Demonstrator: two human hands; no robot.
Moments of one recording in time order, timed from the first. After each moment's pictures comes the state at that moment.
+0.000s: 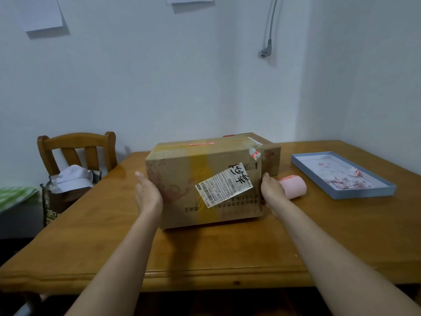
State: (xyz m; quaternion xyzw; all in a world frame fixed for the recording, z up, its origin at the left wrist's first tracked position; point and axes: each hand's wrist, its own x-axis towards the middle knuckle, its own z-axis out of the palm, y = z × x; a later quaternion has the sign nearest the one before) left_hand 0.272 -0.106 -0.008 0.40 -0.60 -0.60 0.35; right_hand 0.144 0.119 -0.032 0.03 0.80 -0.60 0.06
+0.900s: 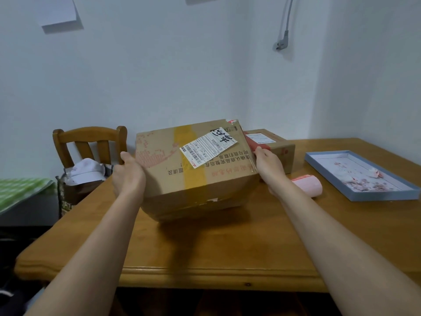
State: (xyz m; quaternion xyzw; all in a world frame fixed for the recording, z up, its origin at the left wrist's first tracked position) left_hand 0.283 -0.170 0.030 0.47 -0.63 -0.49 0.38; right_hand 0.132 0.083 0.010 -0.12 0.80 -0.59 -0.03
